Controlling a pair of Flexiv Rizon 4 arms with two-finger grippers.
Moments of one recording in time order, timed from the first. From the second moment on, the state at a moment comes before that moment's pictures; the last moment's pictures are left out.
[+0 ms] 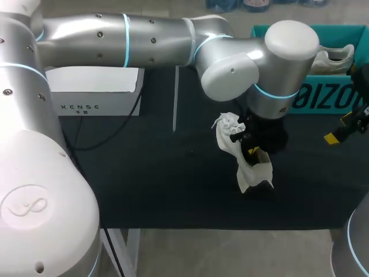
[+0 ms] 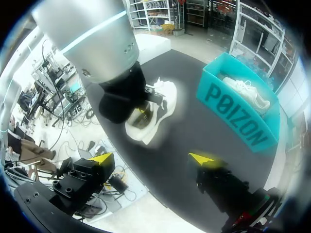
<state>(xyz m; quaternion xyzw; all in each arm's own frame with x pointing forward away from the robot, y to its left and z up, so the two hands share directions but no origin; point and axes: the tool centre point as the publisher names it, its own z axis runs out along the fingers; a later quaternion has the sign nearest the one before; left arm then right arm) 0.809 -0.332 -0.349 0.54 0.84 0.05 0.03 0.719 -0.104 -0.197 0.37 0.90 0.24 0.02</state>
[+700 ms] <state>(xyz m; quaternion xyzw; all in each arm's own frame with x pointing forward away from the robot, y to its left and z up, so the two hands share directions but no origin) 0.810 -0.321 -0.362 0.53 0.85 0.05 0.04 0.719 -0.104 -0.197 0.37 0.90 0.24 0.02</state>
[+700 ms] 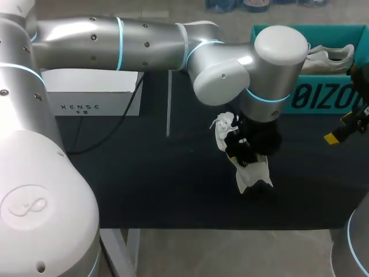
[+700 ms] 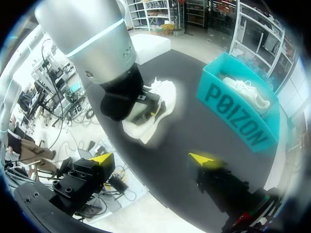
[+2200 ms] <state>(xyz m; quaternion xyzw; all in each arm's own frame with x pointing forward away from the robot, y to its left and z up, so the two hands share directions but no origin) 0.864 -0.297 -0.288 0.54 0.83 0.08 0.09 0.719 -0.104 -0.197 0.37 0.90 0.24 0.02</state>
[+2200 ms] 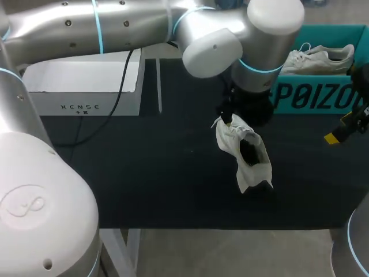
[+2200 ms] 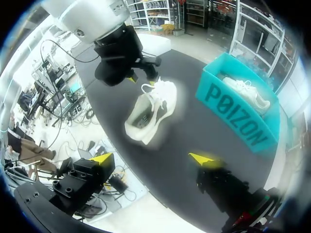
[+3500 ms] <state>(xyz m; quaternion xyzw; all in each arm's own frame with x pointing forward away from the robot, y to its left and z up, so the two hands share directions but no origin) 0.764 -0.287 -0.313 0.41 0.91 -0.02 -0.04 0.719 -0.104 -0.197 0.37 0.90 0.24 0.02</state>
